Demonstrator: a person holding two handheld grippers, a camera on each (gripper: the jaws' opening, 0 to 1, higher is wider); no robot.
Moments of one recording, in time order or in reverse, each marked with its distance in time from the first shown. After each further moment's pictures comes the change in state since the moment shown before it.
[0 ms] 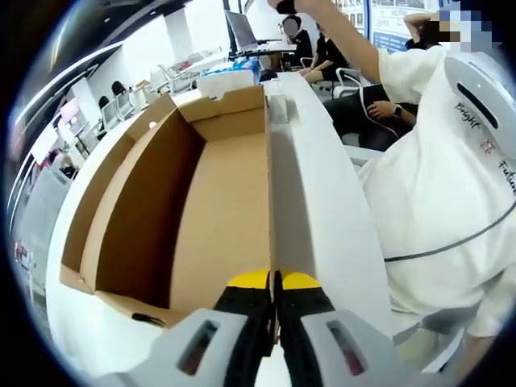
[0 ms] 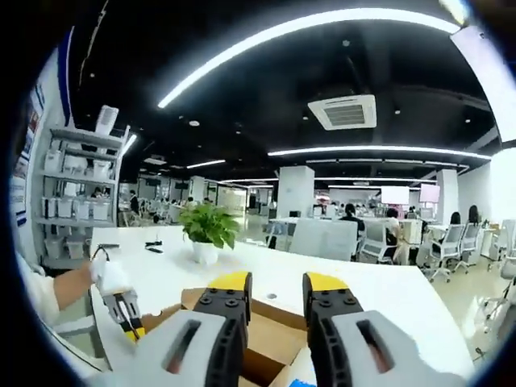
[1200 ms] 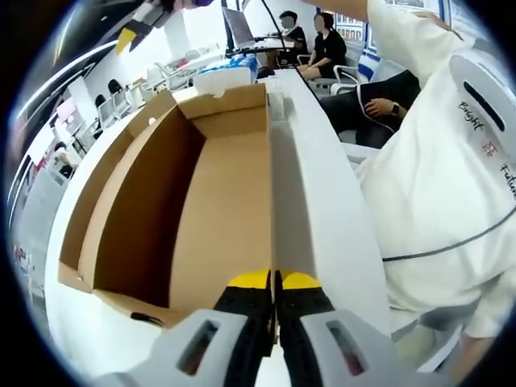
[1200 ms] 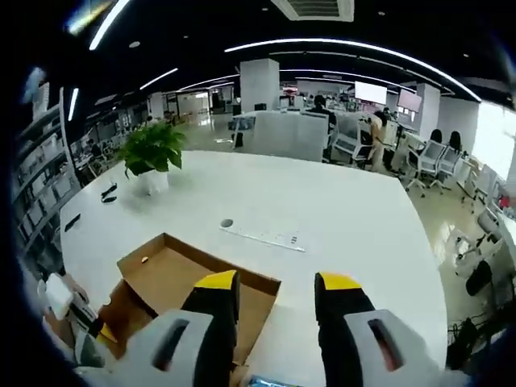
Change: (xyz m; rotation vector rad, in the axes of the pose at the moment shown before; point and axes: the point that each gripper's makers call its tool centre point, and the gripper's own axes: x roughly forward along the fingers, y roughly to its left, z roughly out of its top) left arm 0.001 -0.002 -0.001 0.006 0.020 -0.033; right arm 0.104 -0.073 -0.073 0.028 0.621 -0.119
